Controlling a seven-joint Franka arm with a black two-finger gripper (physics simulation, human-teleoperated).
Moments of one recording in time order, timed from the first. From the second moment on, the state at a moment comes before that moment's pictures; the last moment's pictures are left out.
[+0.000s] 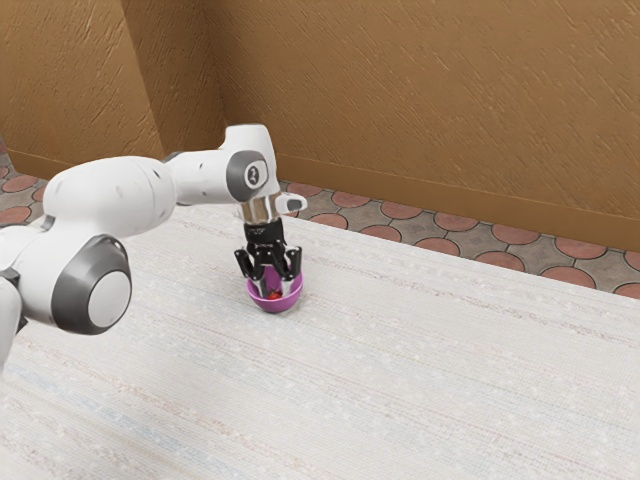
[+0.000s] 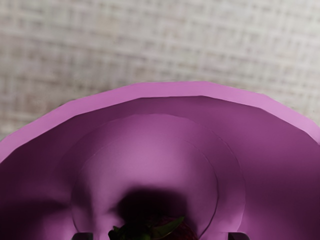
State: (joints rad) arm 0.01 0.92 0.08 -1.06 -0.25 1.70 -0.02
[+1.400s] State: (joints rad) arm -0.23 0.72 0.10 -1.18 -0.21 1.70 -0.01
